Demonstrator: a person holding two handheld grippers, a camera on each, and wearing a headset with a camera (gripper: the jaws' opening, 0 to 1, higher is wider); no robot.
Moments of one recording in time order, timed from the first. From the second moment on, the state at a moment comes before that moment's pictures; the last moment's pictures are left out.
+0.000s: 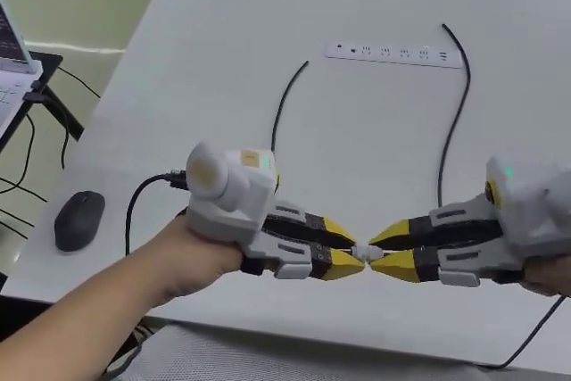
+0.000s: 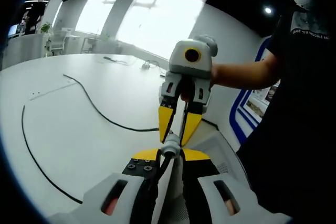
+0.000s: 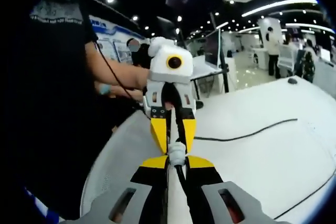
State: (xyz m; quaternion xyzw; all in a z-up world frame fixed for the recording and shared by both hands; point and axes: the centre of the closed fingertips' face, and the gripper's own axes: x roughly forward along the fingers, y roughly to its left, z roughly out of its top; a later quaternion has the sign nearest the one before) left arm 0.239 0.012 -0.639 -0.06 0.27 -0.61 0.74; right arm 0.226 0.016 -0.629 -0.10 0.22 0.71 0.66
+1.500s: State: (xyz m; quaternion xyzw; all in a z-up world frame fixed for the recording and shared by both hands) left arm 0.250 0.014 -0.628 0.01 0.23 -0.60 0.77; right arm 0.252 -0.004 -0.632 -0.14 0.26 0.57 0.77
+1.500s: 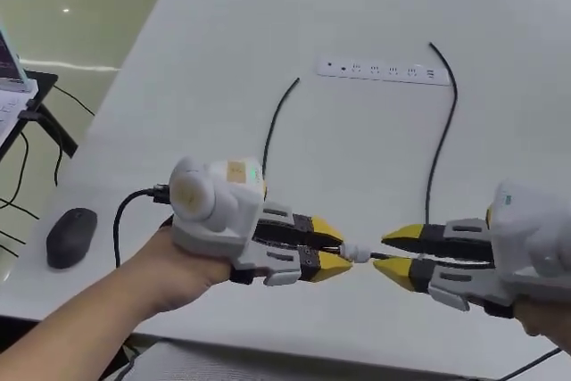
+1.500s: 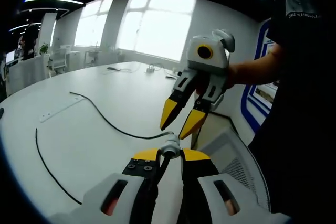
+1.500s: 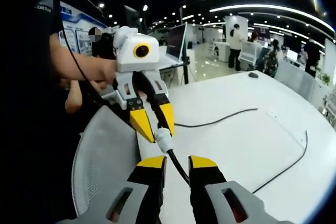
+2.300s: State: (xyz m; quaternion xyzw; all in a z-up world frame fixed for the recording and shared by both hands) left arm 0.264 0.006 -0.625 0.00 0.24 -0.58 0.78; right arm 0.265 -0.003 -0.639 -0.25 0.22 0.55 0.76
